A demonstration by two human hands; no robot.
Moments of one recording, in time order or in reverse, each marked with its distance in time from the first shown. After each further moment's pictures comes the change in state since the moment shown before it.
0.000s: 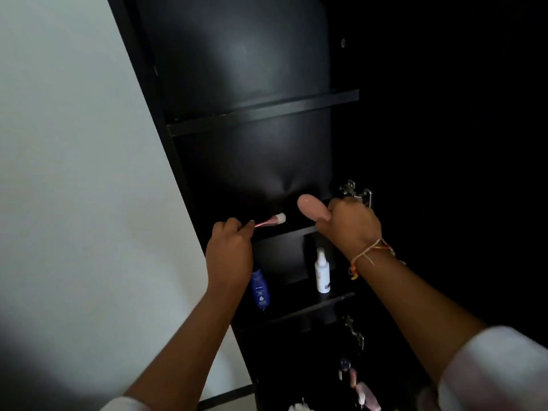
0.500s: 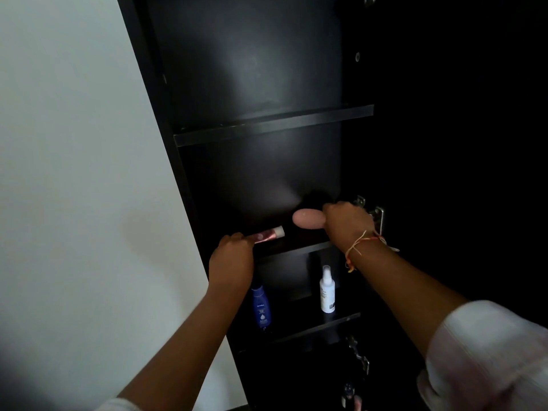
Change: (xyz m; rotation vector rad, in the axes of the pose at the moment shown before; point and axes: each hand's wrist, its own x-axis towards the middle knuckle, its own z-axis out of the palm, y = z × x) left_hand 0.025 -0.014 0.026 0.096 -0.224 -0.031; right_hand 0.055 -0.009 0.025 -0.221 -0.115 -0.185
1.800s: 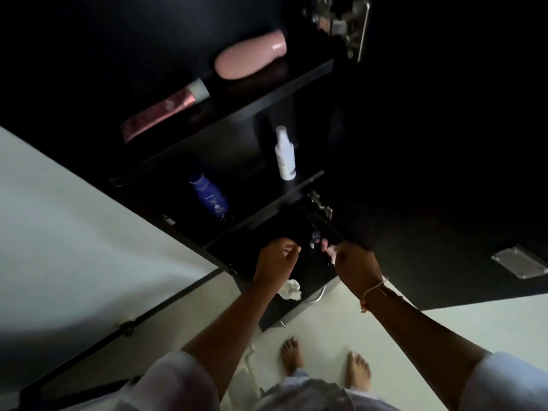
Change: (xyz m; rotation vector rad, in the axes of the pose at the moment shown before) left_hand -0.197 0.083 0.191 -0.847 -0.885 -0.157; right_hand -0.291 0.011 0.195 0.374 -0.633 0.614
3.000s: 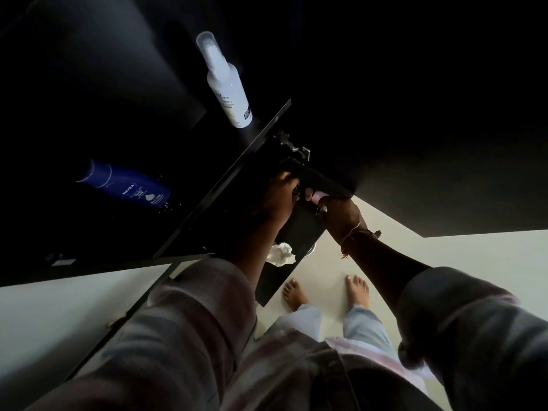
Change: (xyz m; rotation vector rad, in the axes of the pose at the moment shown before) left_hand 0.130 -0.043 0.088 0.525 -0.284 0.413; right_hand 0.069 0.050 0.103 0.121 -0.056 0.137
